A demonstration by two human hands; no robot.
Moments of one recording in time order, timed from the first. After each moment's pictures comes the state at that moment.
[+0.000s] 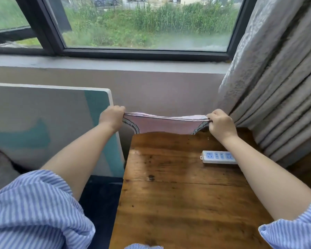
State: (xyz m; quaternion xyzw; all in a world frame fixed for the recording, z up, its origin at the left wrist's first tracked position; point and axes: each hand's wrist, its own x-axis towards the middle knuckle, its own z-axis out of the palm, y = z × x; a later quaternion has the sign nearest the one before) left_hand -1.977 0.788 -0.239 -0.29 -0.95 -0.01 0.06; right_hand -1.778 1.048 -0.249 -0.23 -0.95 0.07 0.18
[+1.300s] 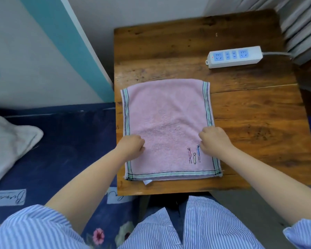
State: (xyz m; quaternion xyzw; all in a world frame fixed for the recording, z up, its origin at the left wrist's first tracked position) left_hand -1.784 0.705 -0.464 -0.51 -0.79 0.16 -0.32; right_hand -1.619 0.913 -0.451 -0.15 -0.95 0.05 -0.27
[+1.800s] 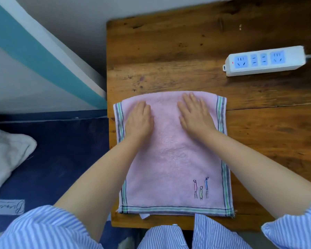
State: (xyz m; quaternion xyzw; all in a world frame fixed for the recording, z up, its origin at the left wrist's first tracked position) left_hand -1.859 0.816 -0.509 -0.31 -0.93 -0.06 -0.20; right_hand -1.756 0.966 -0.524 -0.17 -0.96 0.18 -0.15
